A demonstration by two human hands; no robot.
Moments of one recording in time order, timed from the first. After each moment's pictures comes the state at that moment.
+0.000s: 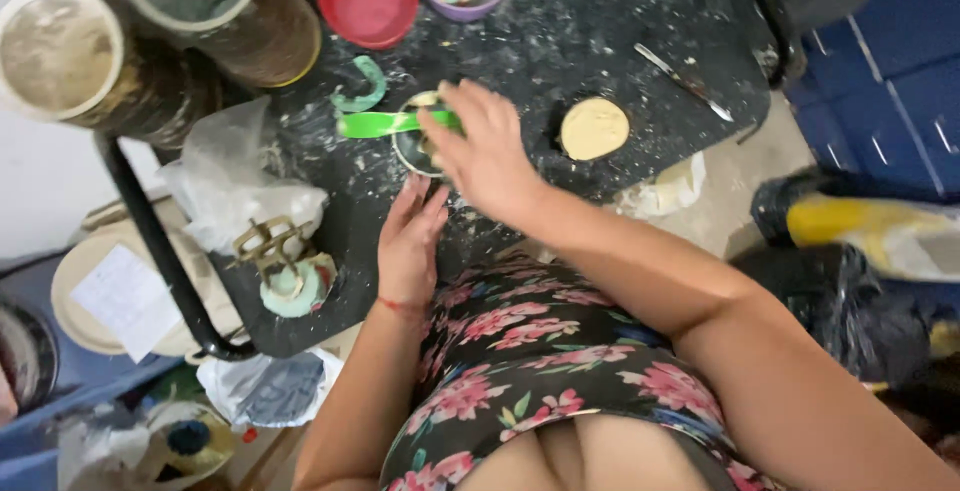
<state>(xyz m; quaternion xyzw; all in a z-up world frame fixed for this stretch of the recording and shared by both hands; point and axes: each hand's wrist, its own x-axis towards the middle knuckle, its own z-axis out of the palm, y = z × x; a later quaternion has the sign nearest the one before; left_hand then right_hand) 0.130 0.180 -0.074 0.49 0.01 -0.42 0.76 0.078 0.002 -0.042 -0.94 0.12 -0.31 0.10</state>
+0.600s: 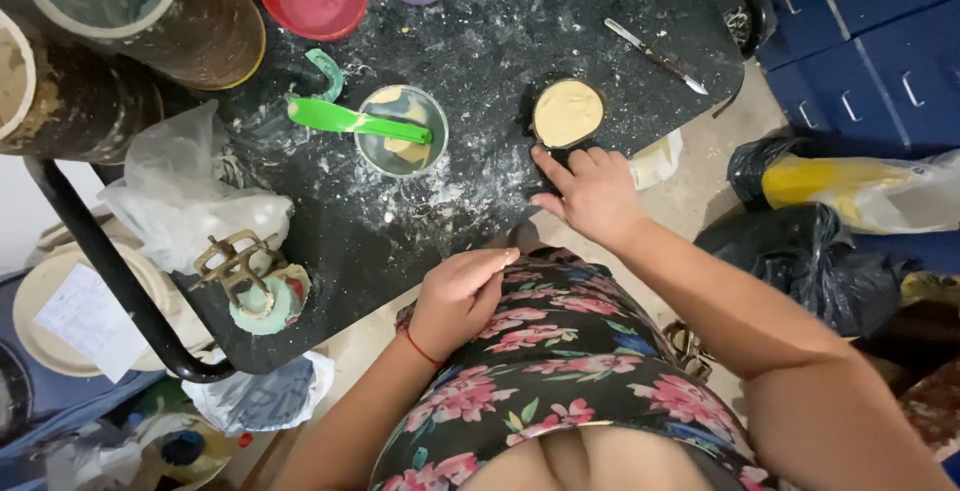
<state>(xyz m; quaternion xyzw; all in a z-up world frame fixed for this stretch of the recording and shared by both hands) 0.064 0.187 -0.024 0.60 -0.54 -0.21 0.55 -0.100 -0.041 -0.062 -0.97 0.17 -0.16 -0.08</state>
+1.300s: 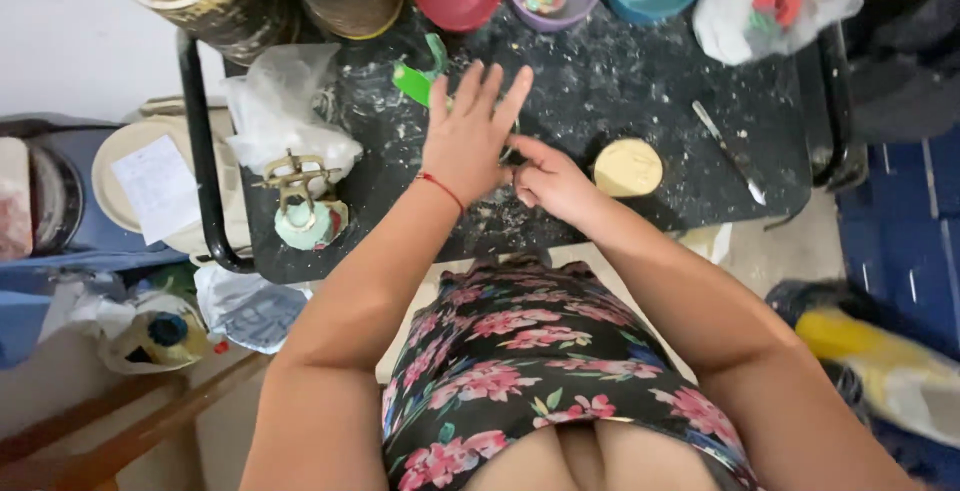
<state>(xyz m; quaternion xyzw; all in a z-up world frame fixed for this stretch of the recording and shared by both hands) 0.166 0.079 0.023 0.84 -0.54 -0.02 0.03 0.036 -0.043 -0.070 -0.63 0.08 -0.05 0.77</state>
